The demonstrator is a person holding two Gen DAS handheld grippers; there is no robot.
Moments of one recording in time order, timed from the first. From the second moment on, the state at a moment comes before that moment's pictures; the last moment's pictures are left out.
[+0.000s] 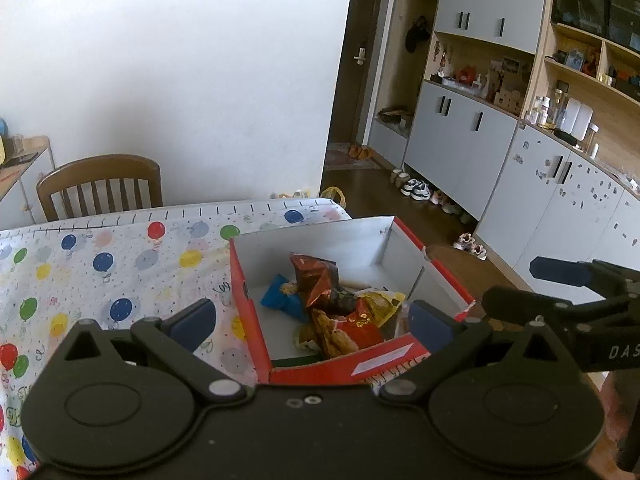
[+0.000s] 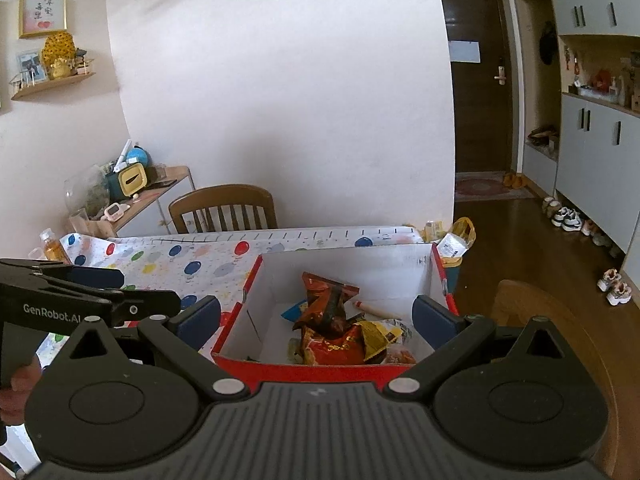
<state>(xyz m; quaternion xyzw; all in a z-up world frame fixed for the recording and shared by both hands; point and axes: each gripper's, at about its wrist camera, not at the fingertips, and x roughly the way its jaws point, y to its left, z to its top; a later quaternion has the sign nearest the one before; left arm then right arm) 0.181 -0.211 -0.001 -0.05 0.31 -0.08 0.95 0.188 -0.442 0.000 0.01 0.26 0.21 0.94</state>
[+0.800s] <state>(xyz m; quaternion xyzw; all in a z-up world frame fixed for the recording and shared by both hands) 0.172 -0.211 0.006 -0.05 0.31 -0.07 0.95 0.178 -0.439 0.004 0.02 0.25 0.21 0.94</state>
